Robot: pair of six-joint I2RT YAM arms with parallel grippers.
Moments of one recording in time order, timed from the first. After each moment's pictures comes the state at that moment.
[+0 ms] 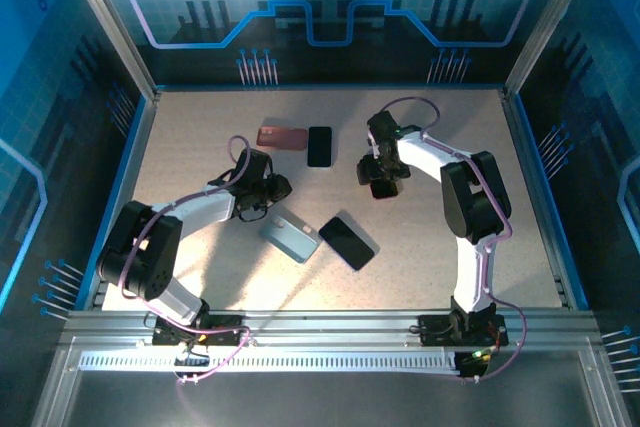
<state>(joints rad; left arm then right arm) -0.35 1.57 0.80 -0.12 0.16 -0.90 0.37 2.03 1.46 -0.72 0.04 0.20</state>
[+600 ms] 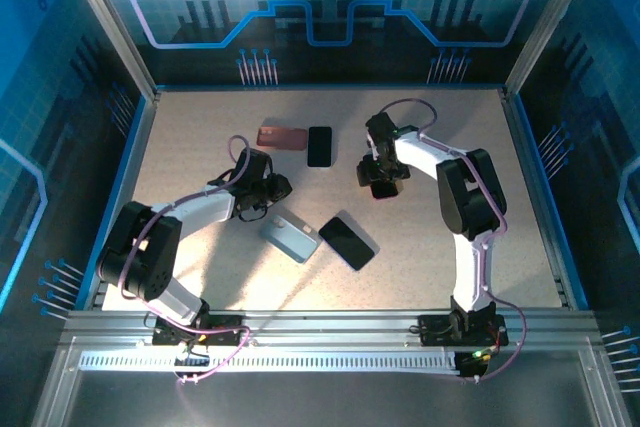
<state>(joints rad) -0.35 1.57 0.80 -0.12 0.16 -0.90 0.37 2.08 1.48 -0.73 0.06 0.19</state>
